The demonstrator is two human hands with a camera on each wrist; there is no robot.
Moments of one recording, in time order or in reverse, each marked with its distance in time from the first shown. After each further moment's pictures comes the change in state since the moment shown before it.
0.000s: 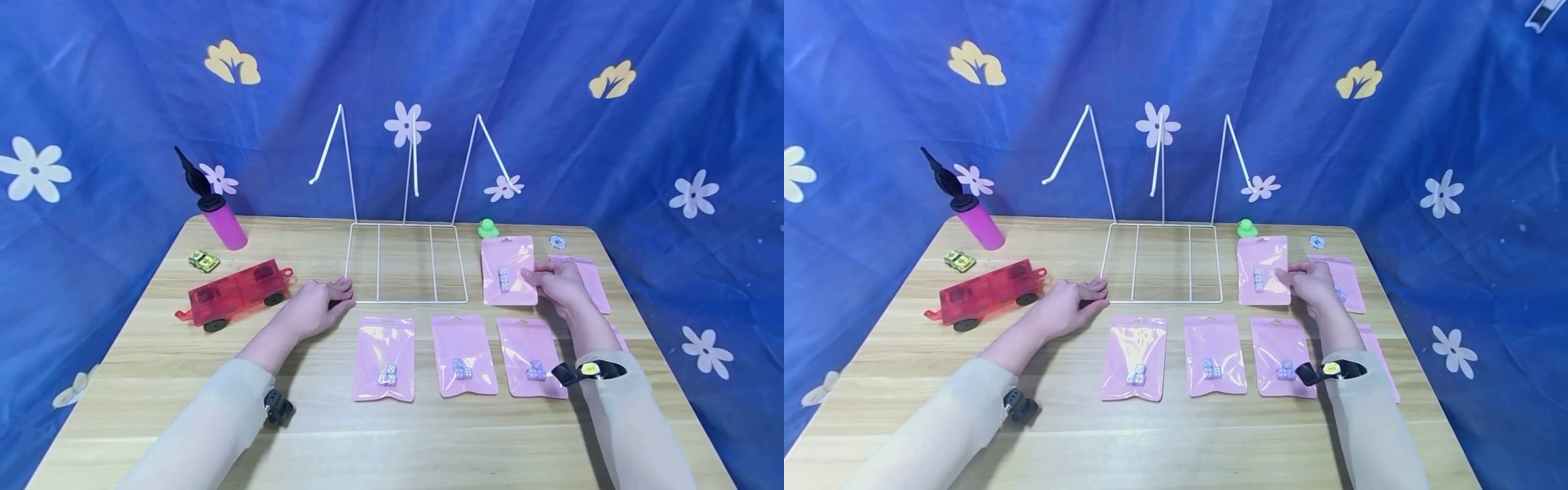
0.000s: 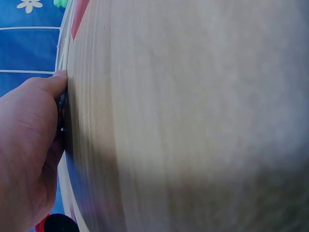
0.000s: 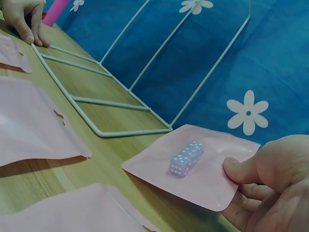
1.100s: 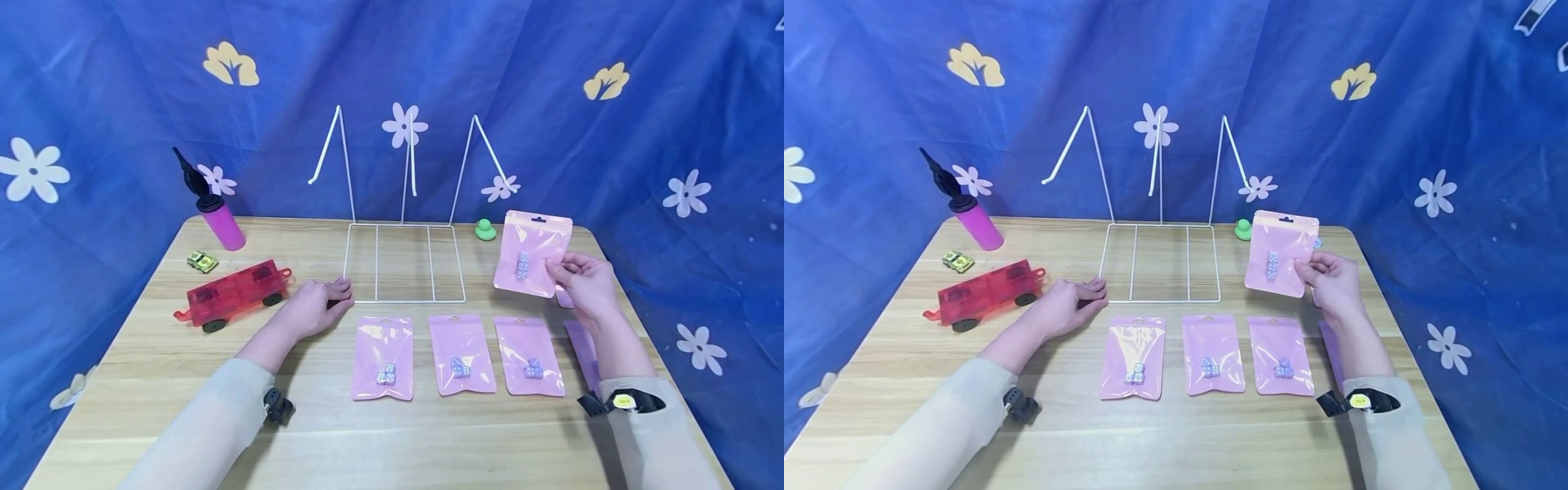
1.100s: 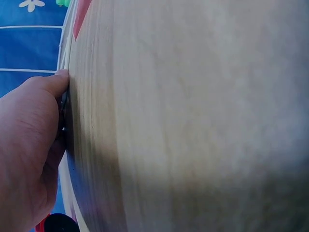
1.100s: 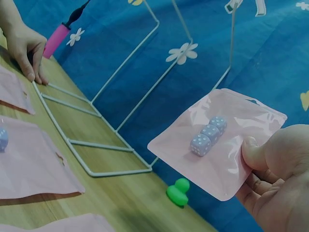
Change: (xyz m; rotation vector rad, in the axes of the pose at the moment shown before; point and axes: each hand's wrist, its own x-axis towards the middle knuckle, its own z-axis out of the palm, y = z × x) left_hand -0.001 -0.002 0.000 -0.023 0.029 0.044; right_hand -0.056 -0.032 -0.019 0.357 0.074 -0.290
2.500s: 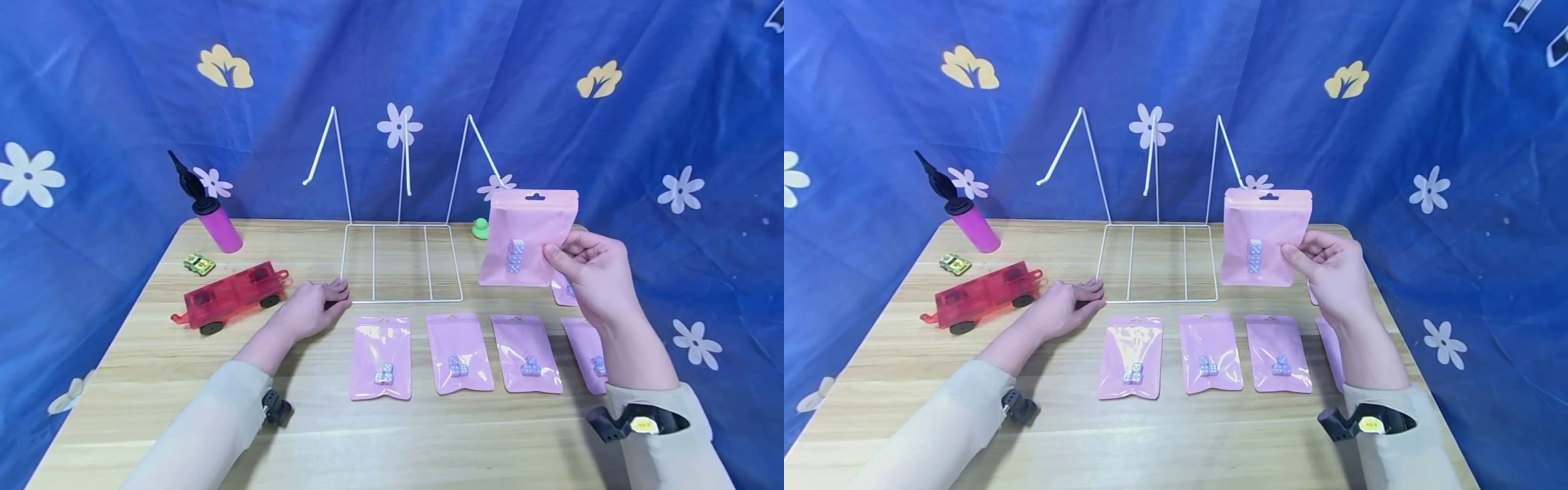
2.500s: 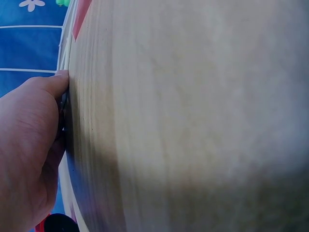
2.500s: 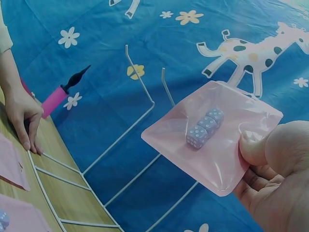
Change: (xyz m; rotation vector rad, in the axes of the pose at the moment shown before) left_hand 0.001 -0.003 0.003 0.007 0.010 -0.008; right_hand -0.041 -0.070 0.033 0.082 -0.169 -0.306
